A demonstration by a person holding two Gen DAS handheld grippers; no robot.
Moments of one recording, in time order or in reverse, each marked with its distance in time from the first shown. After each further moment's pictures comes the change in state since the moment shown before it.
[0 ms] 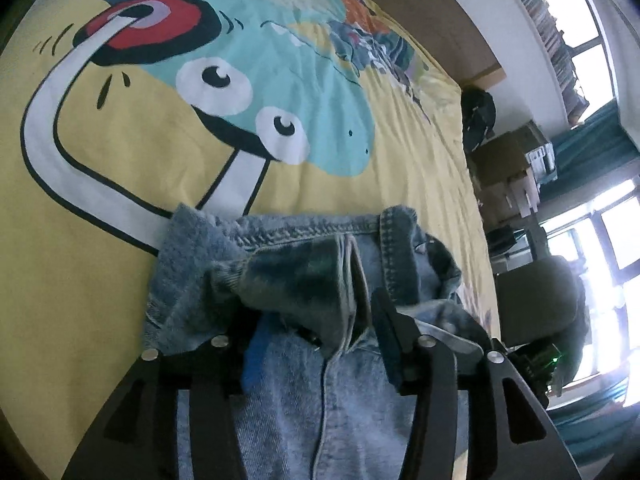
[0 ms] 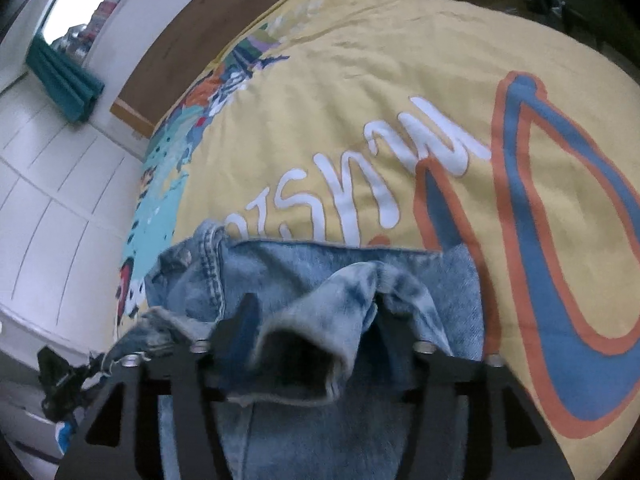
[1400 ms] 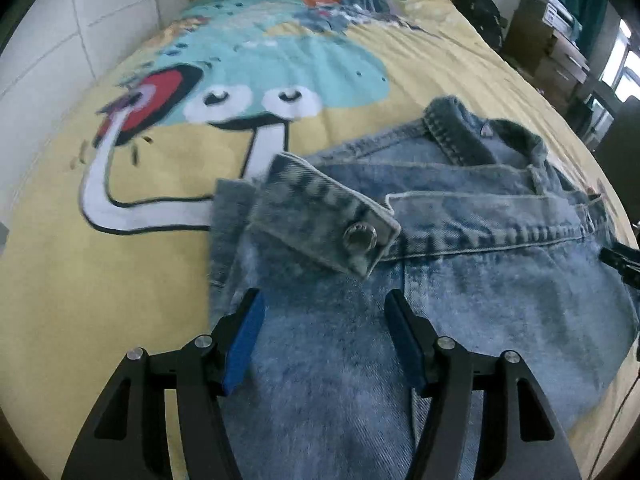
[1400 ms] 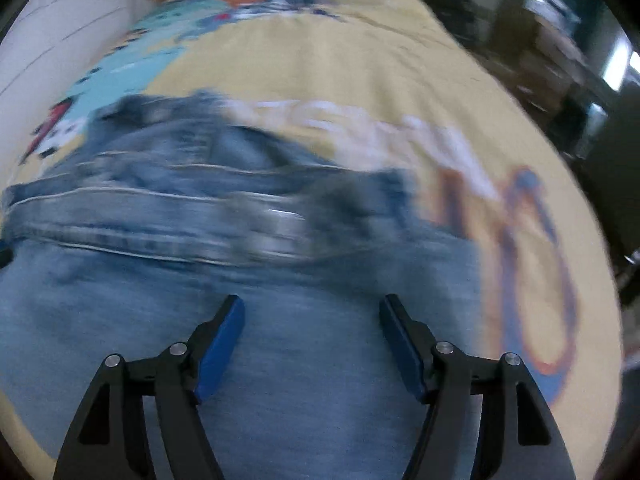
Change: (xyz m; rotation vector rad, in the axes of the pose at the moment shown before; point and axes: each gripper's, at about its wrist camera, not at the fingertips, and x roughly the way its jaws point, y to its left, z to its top) left arm 0.031 -0.027 -0.079 0.488 -0.006 0.475; right arm 0.021 0.053 -0.054 -0.515 0.089 -0.455
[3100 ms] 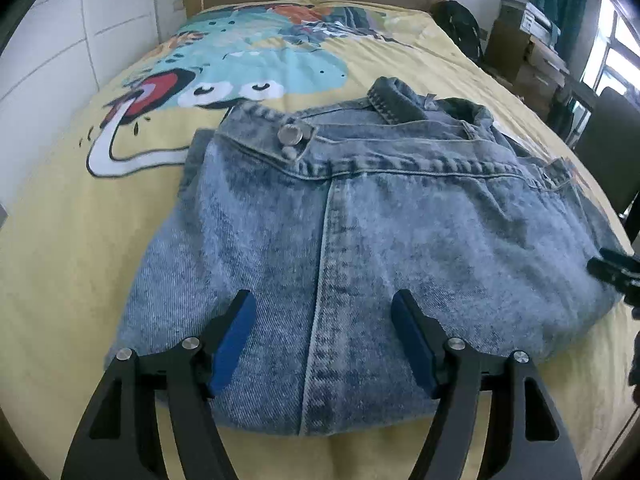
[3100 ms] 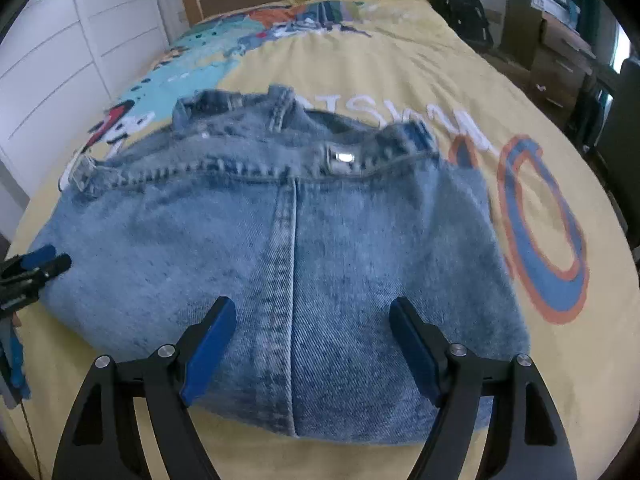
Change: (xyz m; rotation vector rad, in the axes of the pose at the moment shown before) left arm -0.025 -0.042 -0.073 -0.001 -0.075 -0.049; right arm -0.049 0.034 -0.080 -0.026 -0.072 0.173
